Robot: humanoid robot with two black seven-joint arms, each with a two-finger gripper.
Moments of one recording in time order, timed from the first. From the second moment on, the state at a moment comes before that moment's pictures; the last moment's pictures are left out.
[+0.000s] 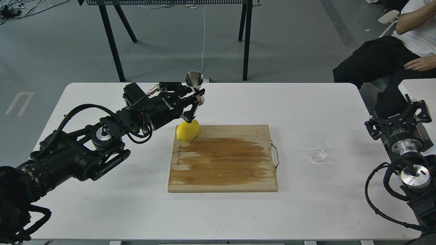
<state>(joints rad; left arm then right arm) -0.83 0.18 -0.31 -0.76 2.18 0.47 -0.32 0.56 -0.42 0.58 0.39 0.46 0.49 0.43</state>
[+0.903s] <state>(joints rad) -0.69 0.04 -0.18 -0.66 2.18 0.47 -0.28 0.56 -0.41 0.59 0.38 0.46 0.49 0.43</state>
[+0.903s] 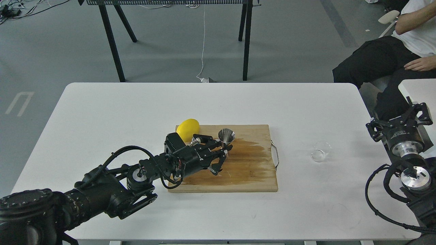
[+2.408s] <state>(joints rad) -0.52 0.41 -0.34 -1.13 2.13 0.45 -0.25 0.53 -0.44 0.59 0.35 0.46 0.49 0.43</state>
